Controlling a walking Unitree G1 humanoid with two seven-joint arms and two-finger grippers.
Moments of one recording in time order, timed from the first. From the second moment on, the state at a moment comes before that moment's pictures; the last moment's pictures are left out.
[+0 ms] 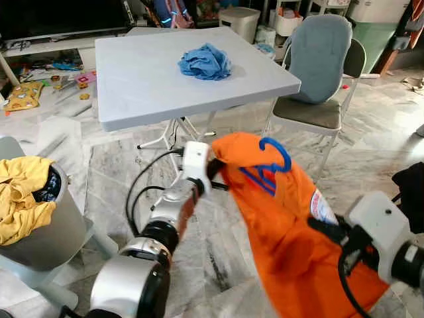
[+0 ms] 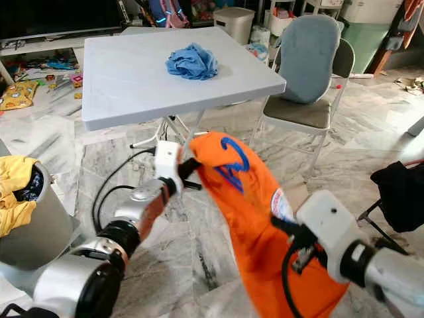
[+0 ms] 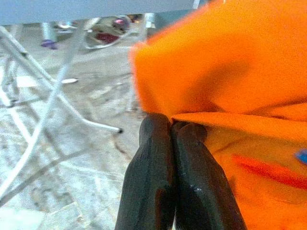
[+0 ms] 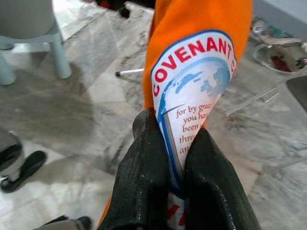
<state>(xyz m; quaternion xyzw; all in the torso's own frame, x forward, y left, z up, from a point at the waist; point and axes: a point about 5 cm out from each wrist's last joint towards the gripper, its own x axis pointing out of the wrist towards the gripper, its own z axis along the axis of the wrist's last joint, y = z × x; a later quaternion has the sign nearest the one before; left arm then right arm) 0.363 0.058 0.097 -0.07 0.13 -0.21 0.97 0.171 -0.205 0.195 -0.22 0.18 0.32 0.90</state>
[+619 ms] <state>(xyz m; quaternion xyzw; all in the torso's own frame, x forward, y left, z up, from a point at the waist) 0.367 0.069 0.097 -0.03 0.13 -0.18 0.97 0.127 -0.265 0.223 -0.29 0.28 0.33 0.86</state>
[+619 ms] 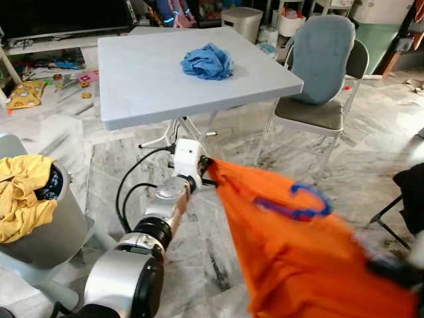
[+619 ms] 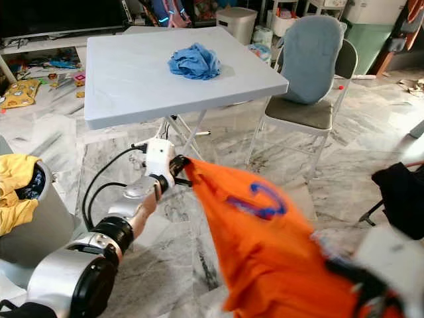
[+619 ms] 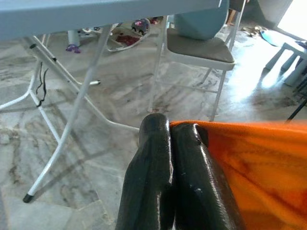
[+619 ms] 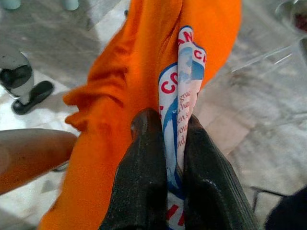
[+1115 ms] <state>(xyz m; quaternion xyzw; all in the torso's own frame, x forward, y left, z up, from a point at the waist) 0.336 0.026 0.072 -0.03 0.21 -0.38 0.90 0.136 -0.248 0.246 -0.21 0.16 0.38 0.89</state>
